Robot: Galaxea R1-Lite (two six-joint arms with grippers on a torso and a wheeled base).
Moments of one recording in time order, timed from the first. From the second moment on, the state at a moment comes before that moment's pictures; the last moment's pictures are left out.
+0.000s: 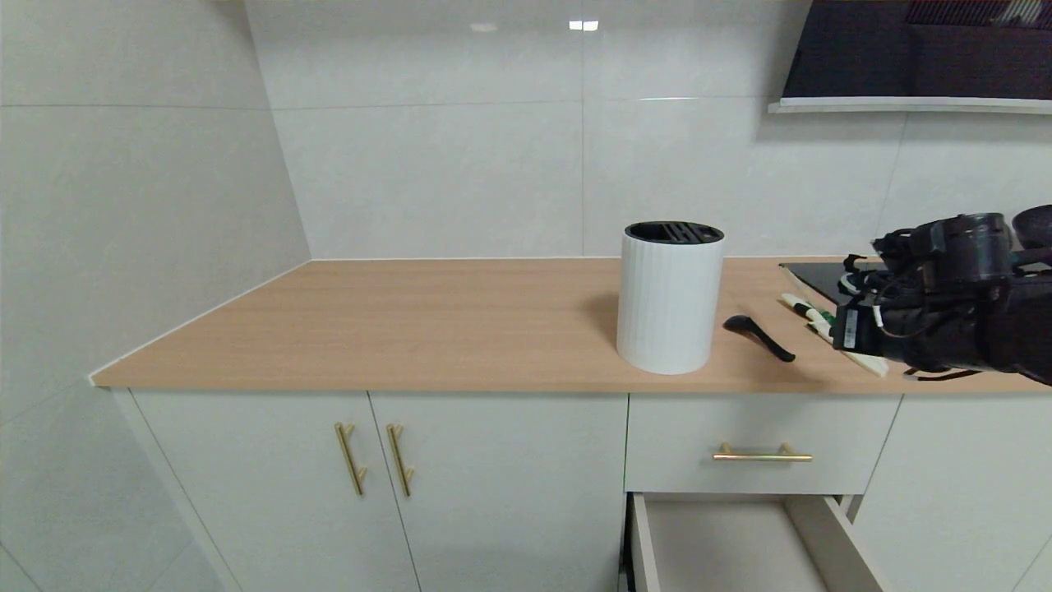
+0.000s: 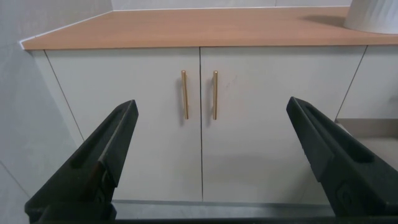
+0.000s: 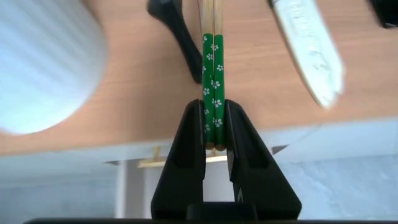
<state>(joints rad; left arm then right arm) 0.00 0.00 0.00 0.00 0.00 0.00 0.09 1.76 -1.03 -0.20 -0.14 0.22</state>
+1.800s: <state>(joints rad) 0.00 0.00 0.00 0.00 0.00 0.00 0.27 1.51 -0.89 0.47 0.24 0.05</state>
